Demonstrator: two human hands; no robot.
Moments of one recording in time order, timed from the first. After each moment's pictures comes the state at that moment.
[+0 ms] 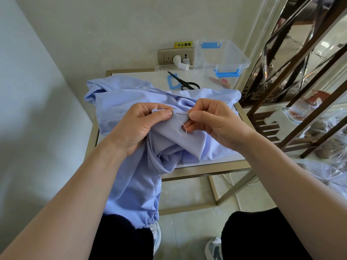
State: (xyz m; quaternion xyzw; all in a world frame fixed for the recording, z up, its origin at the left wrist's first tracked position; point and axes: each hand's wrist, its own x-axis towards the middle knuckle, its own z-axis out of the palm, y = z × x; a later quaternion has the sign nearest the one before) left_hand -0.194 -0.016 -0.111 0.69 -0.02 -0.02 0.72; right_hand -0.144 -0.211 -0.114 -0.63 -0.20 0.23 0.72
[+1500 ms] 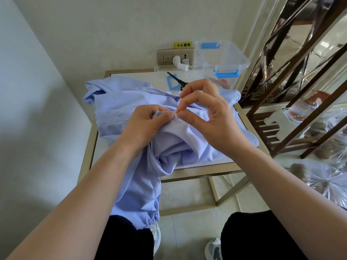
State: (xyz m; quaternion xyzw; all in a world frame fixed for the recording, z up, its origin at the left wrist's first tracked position) left_hand -0.189 -0.029 -0.118 0.79 -0.01 0.05 0.62; right_hand -0.153 -0.198 -0.113 -0.75 -0.38 -0.10 0.52
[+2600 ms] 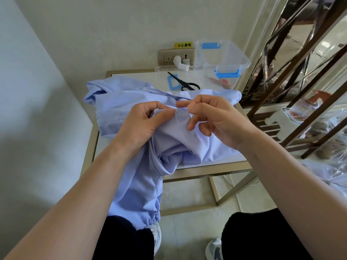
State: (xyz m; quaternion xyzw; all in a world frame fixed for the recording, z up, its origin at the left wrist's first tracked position) left_hand -0.186 -0.019 -0.122 0.76 -0.03 0.06 0.64; right_hand -0.145 -0.208 -0.099 -0.68 -0.17 0.21 0.68
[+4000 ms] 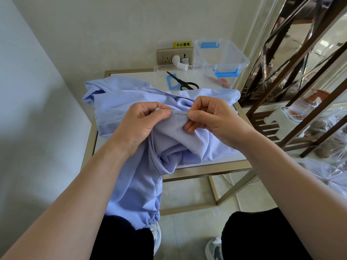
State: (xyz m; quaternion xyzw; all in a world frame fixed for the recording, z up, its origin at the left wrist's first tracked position) left_hand -0.187 -0.017 -0.119 0.73 -0.03 0.03 0.68; right_hand -0.142 -0.212 -0.109 -0.70 -0.20 0.19 0.66
